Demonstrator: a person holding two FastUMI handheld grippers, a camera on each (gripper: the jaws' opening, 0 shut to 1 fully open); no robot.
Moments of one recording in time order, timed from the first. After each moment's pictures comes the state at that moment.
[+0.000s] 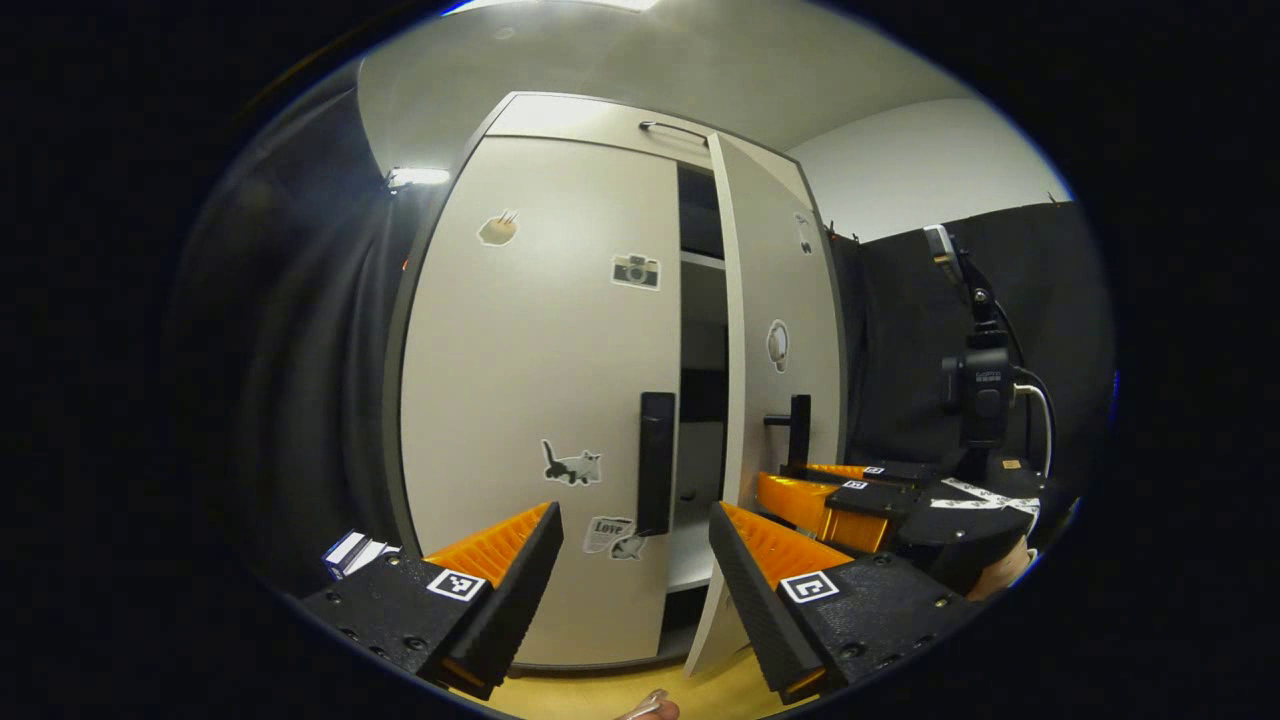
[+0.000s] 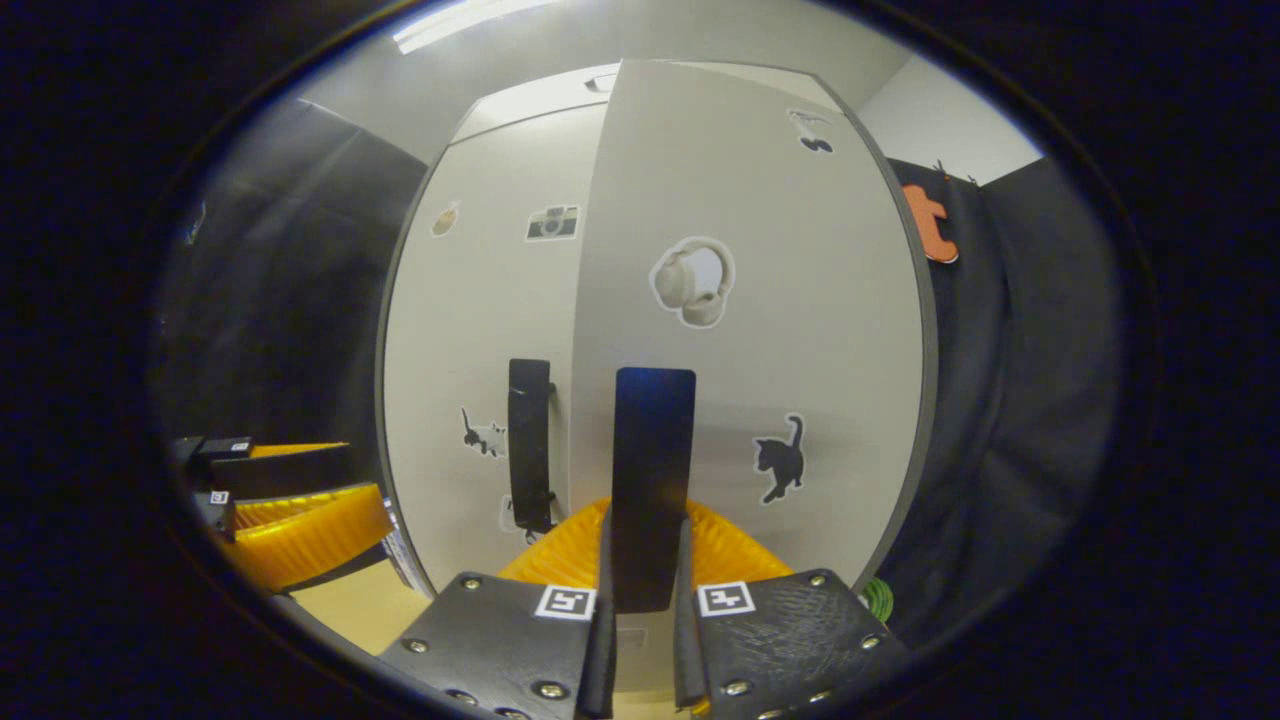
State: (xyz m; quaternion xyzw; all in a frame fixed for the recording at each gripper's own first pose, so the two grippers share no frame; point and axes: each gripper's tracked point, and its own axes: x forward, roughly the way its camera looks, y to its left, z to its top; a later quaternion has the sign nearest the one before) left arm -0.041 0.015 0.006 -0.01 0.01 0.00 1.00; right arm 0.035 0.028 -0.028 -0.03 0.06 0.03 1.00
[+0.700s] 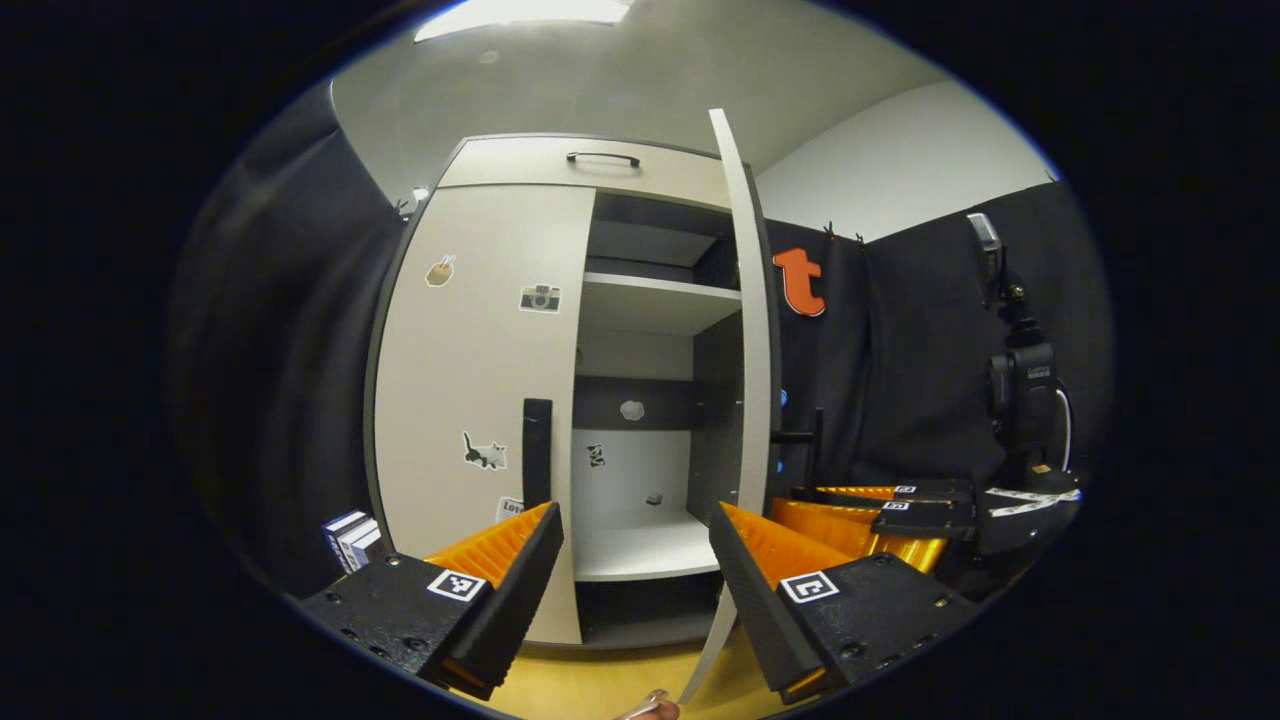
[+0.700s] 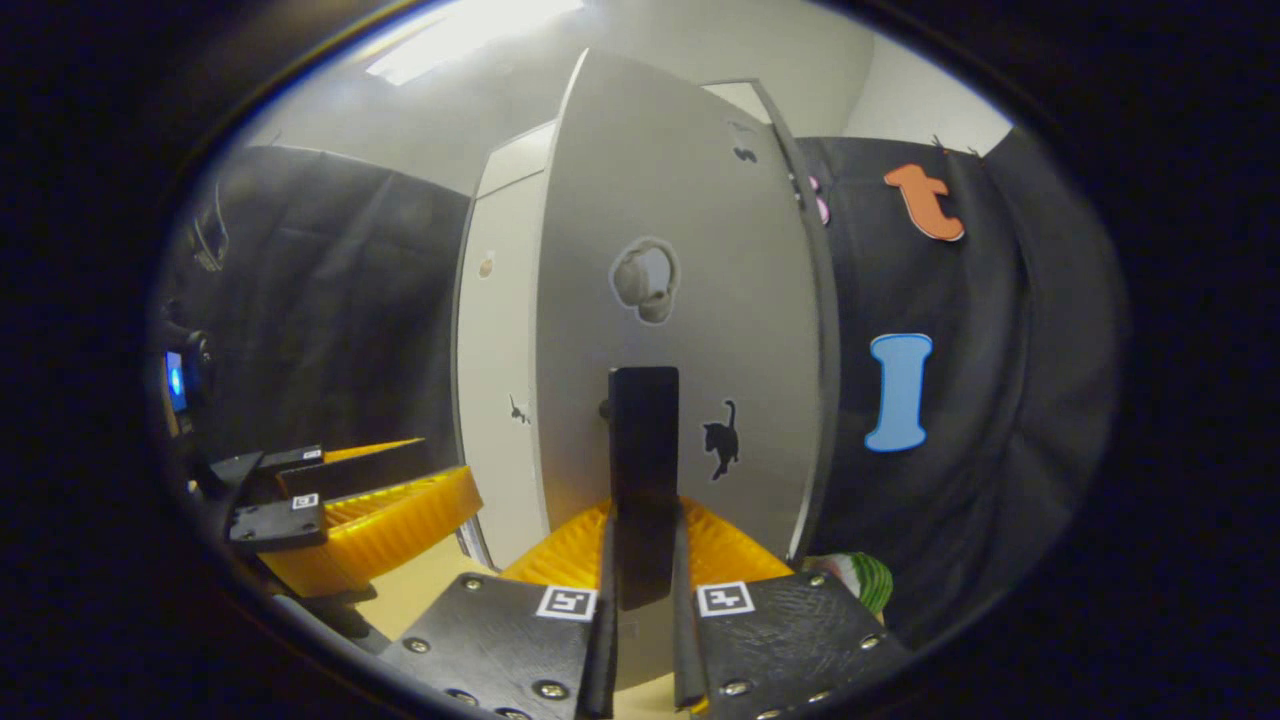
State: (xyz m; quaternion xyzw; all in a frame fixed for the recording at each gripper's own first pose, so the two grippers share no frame) left arm -0.062 -0.124 0.011 0.00 0.01 0.06 1.00; right arm -0.058 -0.057 -0.010 0.01 0.08 0.10 0.99
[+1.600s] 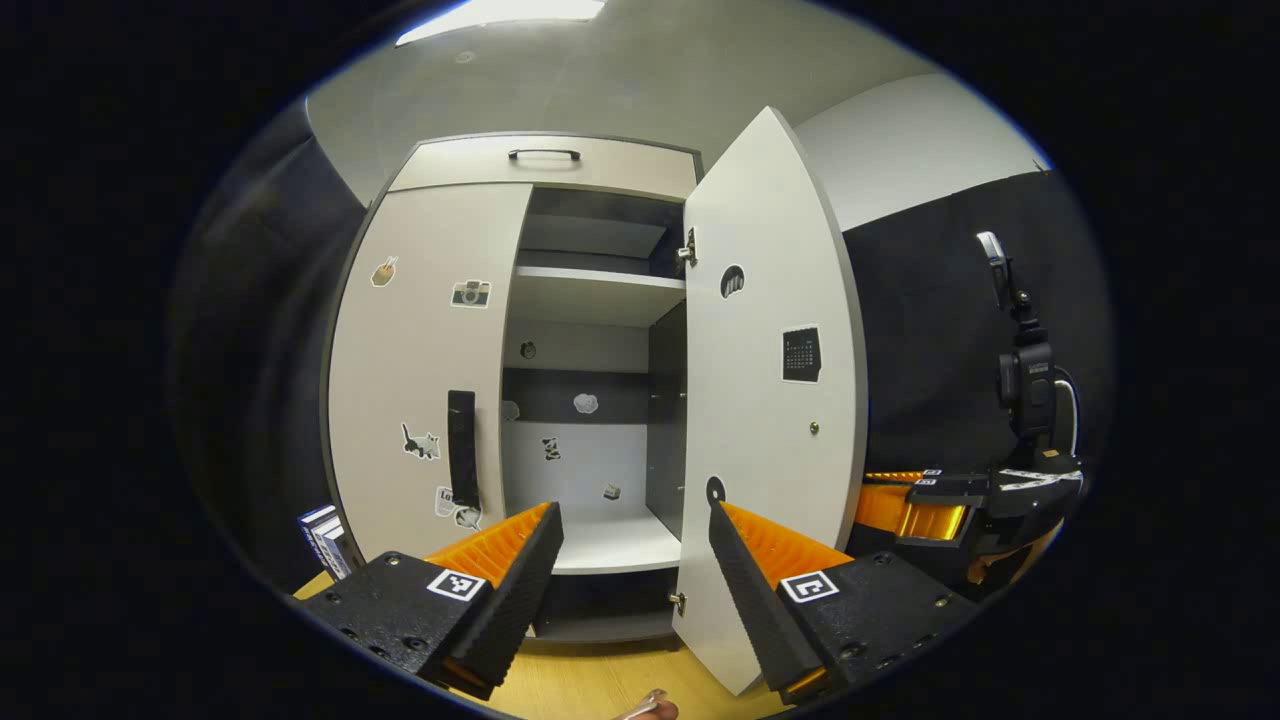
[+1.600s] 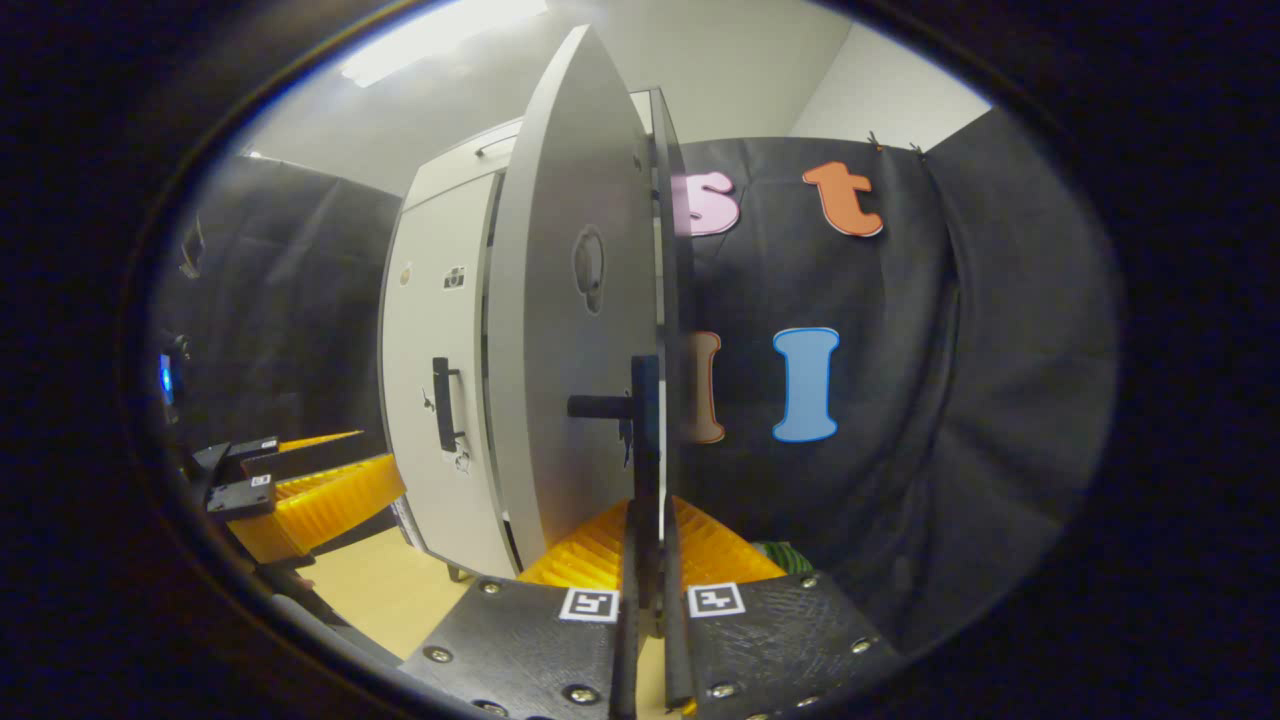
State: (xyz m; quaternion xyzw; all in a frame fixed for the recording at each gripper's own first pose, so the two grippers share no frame) left arm -0.045 -0.176 0.010 0.00 0.01 0.04 1.00; right arm -0.070 -0.150 -0.008 0.00 0.08 0.03 1.00
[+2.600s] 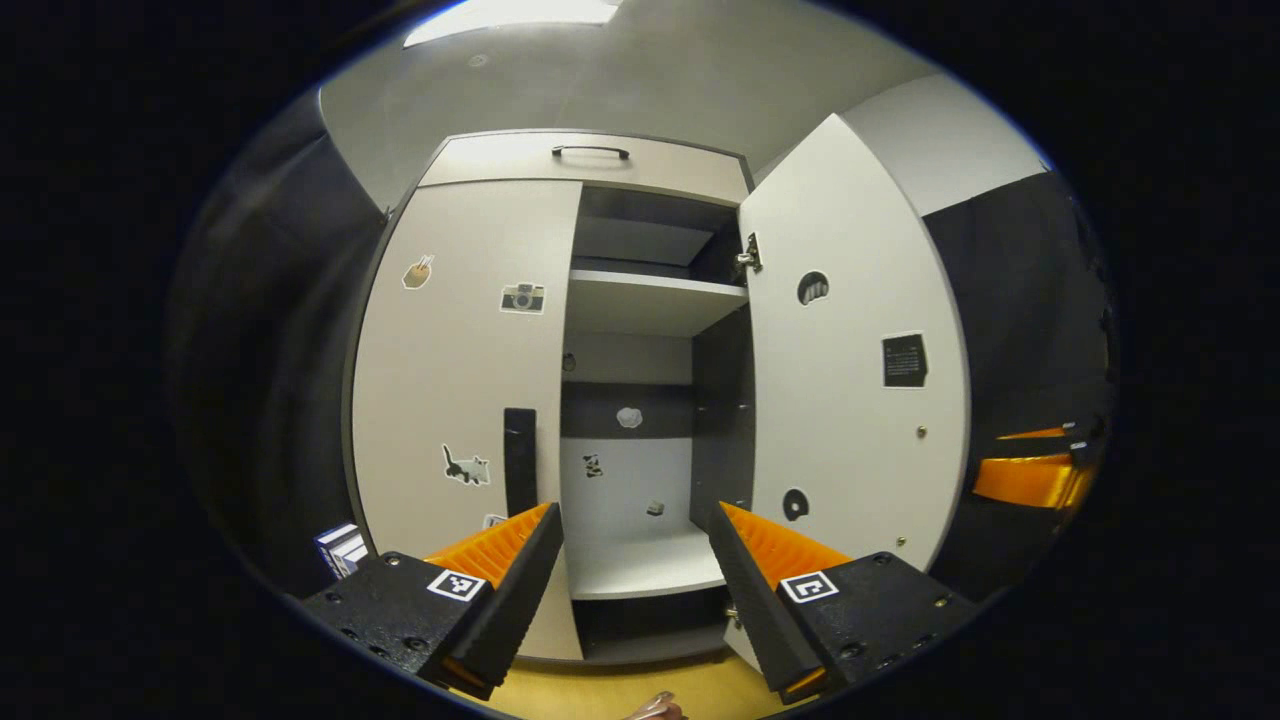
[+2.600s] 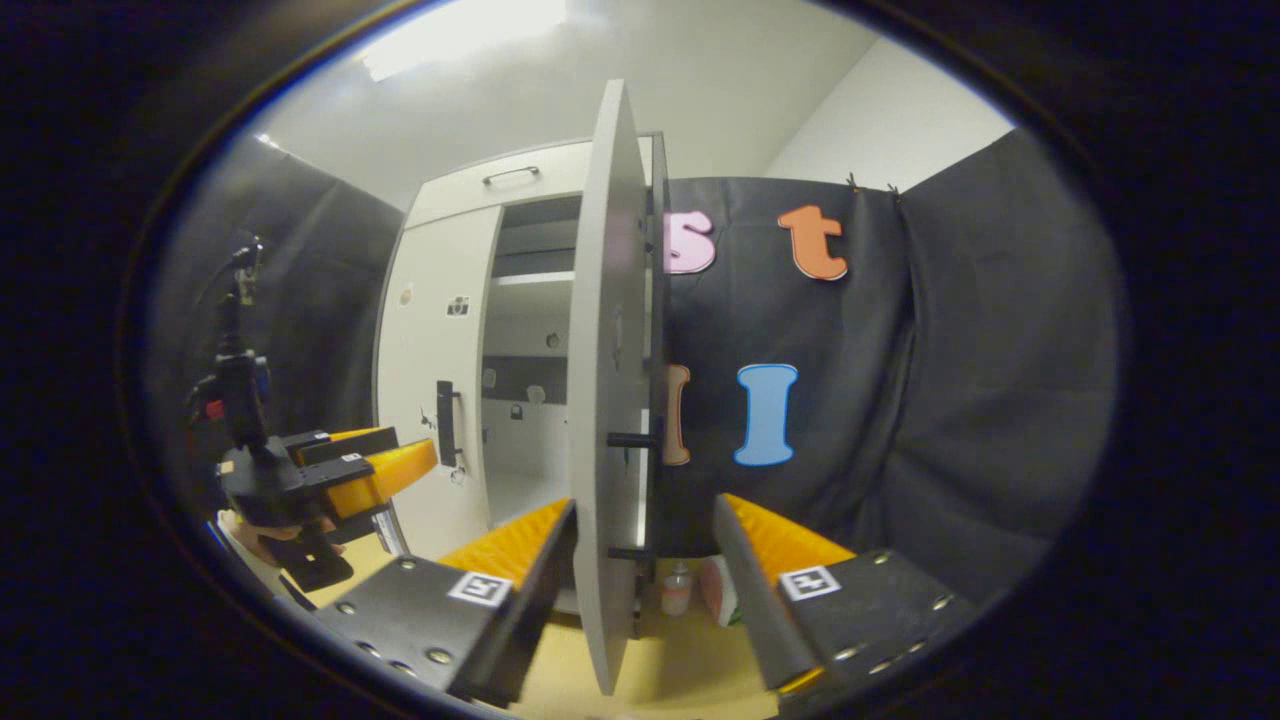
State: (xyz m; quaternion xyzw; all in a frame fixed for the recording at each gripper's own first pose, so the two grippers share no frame) left arm -0.018 -0.083 0.017 0.02 -0.01 0.07 1.00; right arm -0.130 -0.131 0.039 -0.03 0.03 -0.03 1.00
